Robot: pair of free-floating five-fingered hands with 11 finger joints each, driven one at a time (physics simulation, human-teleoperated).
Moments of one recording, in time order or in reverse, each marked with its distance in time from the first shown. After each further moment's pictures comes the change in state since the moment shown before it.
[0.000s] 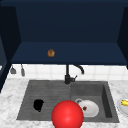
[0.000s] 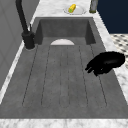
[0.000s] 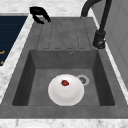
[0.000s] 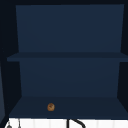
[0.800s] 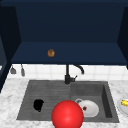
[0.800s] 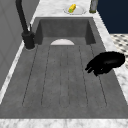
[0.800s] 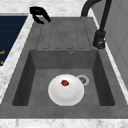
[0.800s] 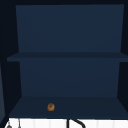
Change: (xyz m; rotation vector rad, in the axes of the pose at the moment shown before) left hand 0.000 0.000 0.000 0.000 0.000 0.000; right hand -0.048 -0.023 0.089 0.017 -0.023 -0.007
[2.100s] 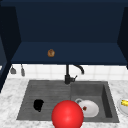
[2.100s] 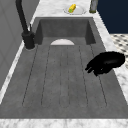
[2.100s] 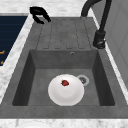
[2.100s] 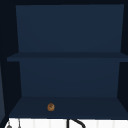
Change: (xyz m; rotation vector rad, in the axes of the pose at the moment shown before) left hand 0.000 0.000 0.000 0.000 0.000 0.000; right hand 0.048 0.022 0.172 0.055 0.020 0.030
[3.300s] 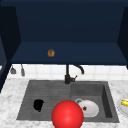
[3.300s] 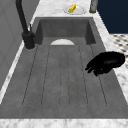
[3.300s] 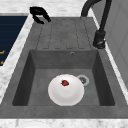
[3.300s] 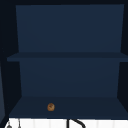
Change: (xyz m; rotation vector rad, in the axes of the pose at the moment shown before) left hand 0.000 0.000 0.000 0.000 0.000 0.000; right hand 0.131 0.032 0.003 -0.037 0.111 0.173
